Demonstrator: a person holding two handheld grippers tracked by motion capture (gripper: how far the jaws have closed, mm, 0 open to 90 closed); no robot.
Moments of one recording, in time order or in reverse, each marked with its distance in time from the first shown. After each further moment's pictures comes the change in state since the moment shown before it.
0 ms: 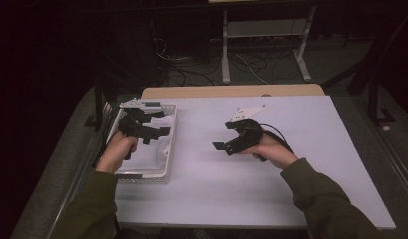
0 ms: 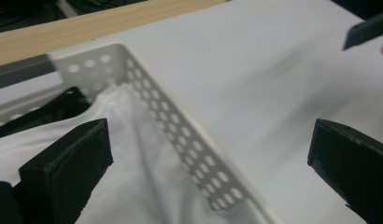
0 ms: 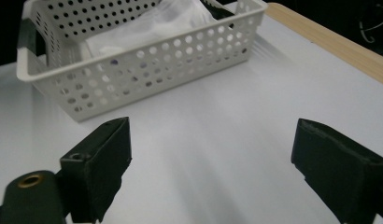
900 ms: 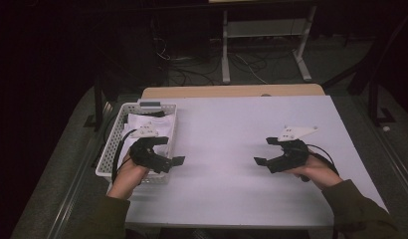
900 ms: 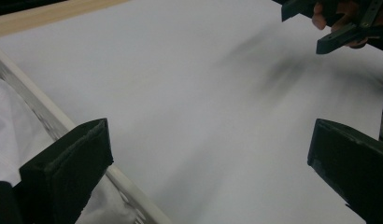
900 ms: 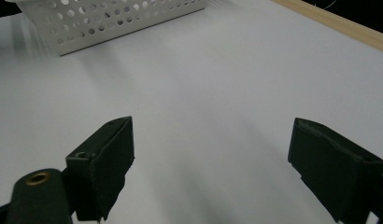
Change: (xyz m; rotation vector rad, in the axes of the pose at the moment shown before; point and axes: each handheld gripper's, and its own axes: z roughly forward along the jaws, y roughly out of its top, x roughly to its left) left arm -0.069 -0.043 -0.002 -0.032 -0.143 0.115; right arm -0.011 -0.086 -0.086 0.003 -0.102 0.052
